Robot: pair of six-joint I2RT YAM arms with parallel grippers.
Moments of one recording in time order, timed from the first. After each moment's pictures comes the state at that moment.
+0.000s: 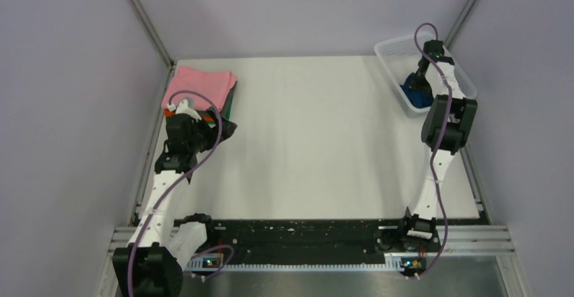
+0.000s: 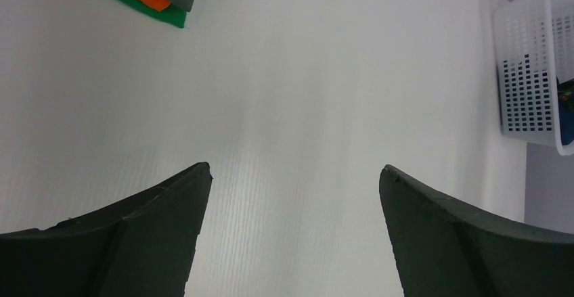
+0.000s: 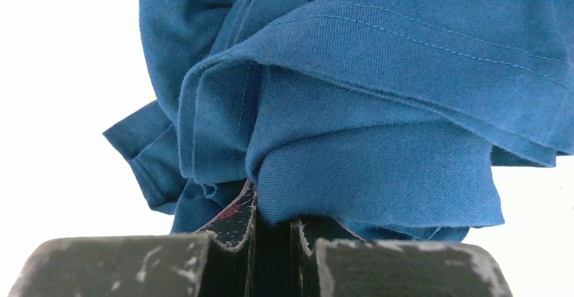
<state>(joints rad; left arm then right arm) 0.03 0.92 0.68 -0.26 0.26 -0.58 -0.18 2.34 2.06 -0.78 0.19 0.37</state>
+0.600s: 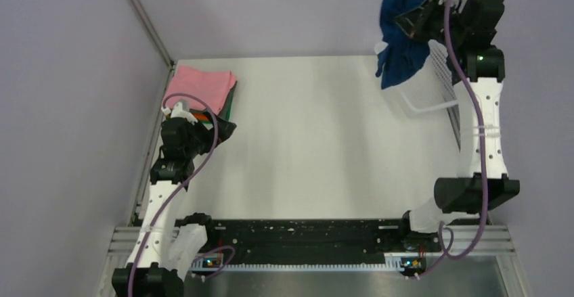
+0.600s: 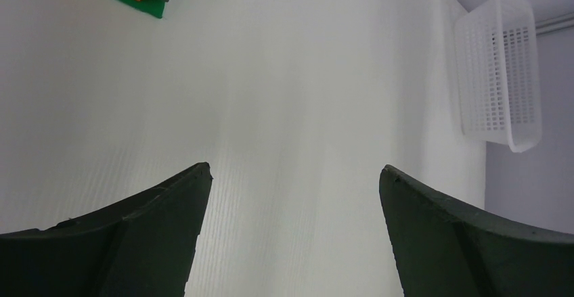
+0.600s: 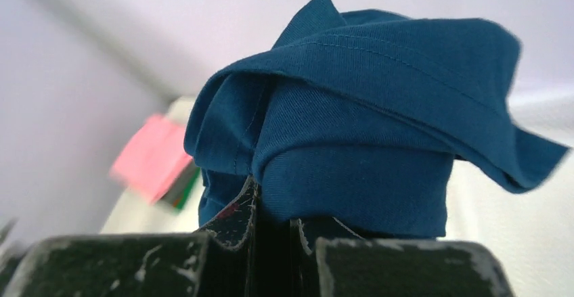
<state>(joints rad) 0.03 0.82 0.69 -0.32 0.27 -0.64 -0.09 1.60 2.01 -0.59 -0.41 0.33</state>
